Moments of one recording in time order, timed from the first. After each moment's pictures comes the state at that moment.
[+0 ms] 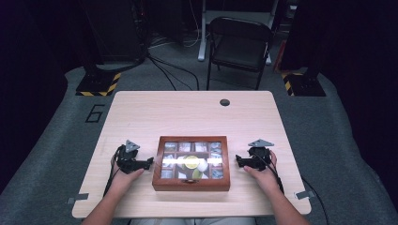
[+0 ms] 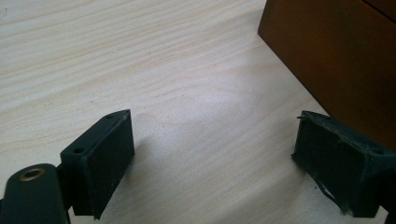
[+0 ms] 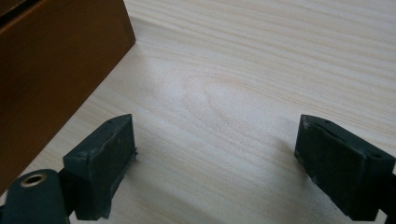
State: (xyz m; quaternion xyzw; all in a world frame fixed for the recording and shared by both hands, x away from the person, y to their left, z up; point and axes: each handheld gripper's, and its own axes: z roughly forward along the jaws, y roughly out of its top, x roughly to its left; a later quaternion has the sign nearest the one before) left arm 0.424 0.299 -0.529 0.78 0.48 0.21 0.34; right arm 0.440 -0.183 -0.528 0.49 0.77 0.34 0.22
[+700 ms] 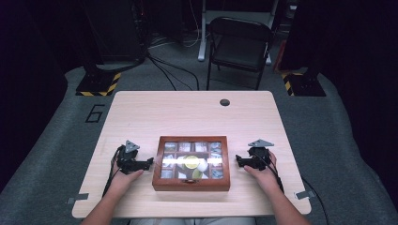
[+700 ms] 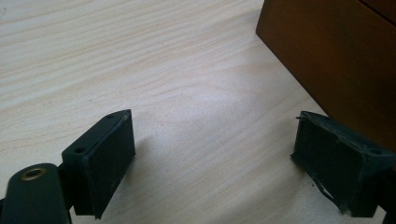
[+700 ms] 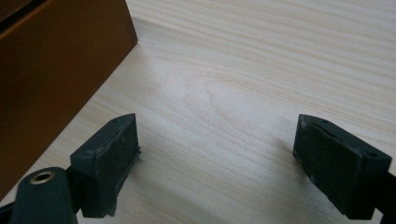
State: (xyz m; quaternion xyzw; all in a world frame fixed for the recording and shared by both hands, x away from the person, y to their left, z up) left arm 0.423 0.298 -0.530 0.77 0.48 0.22 0.35; right arm 0.439 -0.182 -0.528 0.50 0.77 0.34 0.21
